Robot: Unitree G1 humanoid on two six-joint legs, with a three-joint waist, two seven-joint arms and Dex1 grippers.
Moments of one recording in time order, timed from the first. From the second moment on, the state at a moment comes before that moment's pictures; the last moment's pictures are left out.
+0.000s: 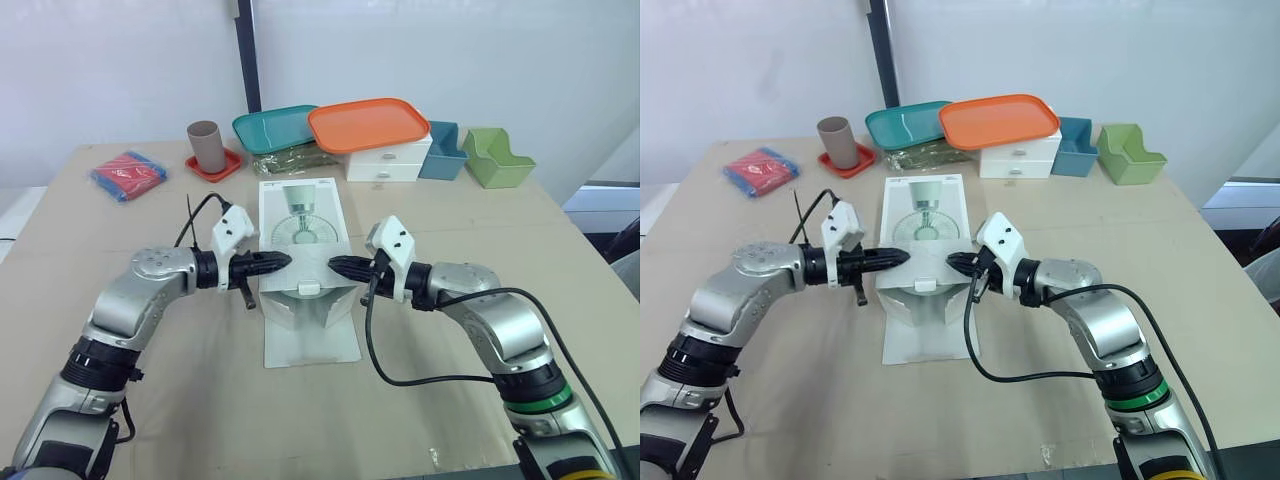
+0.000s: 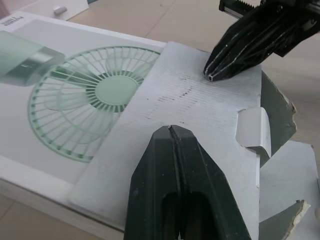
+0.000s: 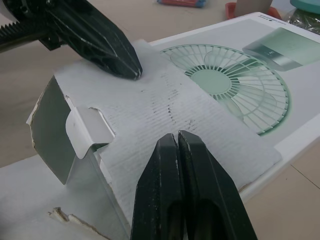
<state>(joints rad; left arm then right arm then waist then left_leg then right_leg) -0.54 0.59 -0.16 -0.09 -0.43 0.54 -0.91 -0.49 -0.53 0.19 -0.25 0.33 0.61 0.75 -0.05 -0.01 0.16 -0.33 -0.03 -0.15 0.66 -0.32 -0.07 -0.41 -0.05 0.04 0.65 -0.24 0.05</state>
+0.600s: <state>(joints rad) -0.57 0.56 -0.17 -0.06 -0.37 0.55 -0.93 -0.48 -0.58 0.18 -0.36 0.39 0.66 0.81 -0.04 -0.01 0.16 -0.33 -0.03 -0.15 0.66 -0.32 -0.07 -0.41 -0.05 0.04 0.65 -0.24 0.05</state>
